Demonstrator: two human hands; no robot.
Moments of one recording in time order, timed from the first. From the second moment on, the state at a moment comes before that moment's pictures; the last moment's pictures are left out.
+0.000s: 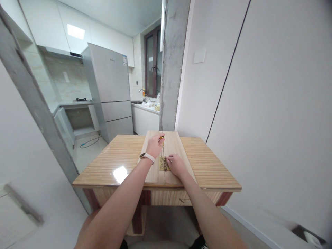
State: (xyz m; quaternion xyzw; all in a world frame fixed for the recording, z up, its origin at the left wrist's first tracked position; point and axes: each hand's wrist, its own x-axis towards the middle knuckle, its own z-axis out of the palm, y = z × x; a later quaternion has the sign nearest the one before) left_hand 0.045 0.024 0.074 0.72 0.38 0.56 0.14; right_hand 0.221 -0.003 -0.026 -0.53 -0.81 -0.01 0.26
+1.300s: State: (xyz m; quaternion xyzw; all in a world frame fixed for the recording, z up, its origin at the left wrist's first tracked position) left_hand 0.043 0.023 0.074 0.71 0.40 0.56 0.13; right_hand 0.221 -0.004 -0.025 -0.53 -0.80 -0.01 0.26
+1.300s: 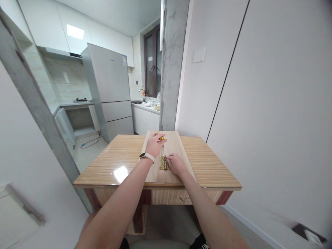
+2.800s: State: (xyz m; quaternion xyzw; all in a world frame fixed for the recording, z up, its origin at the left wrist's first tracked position) left_hand 0.044 0.024 0.072 0.75 0.38 0.53 0.14; right_hand 0.222 -0.003 -0.027 -0.54 -0.80 -0.01 0.26
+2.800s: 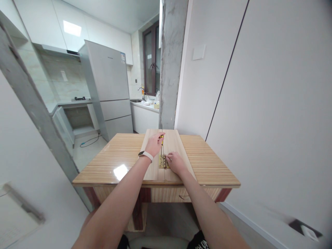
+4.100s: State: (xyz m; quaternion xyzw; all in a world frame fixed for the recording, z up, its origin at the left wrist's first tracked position) left_hand 0.040 0.021 0.072 0.72 0.41 0.53 0.17; right_hand 0.222 -0.004 -0.026 -0.53 -0.80 -0.01 0.27
